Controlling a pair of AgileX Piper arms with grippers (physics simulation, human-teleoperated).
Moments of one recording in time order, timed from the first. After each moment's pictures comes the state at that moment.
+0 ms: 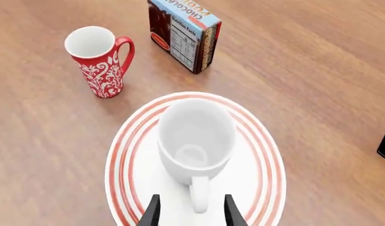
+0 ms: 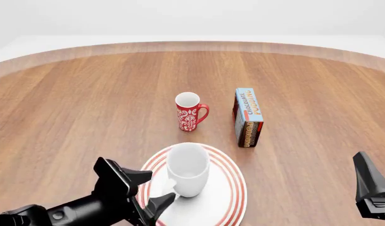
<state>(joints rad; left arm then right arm) -0.84 1.33 -0.21 -0.55 -0.10 -0.01 0.00 -0.01 -0.02 0.00</state>
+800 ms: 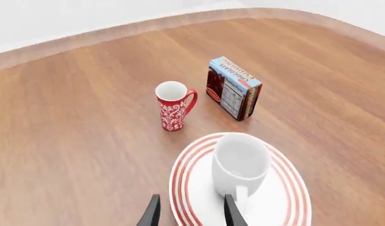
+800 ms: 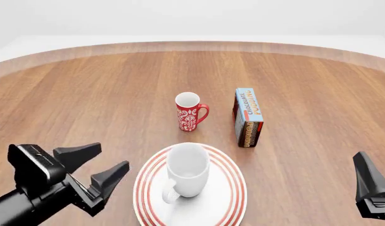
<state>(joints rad) -0.62 0.74 -0.18 -0.23 -0.04 -0.01 0.00 -0.01 -0.02 0.00</state>
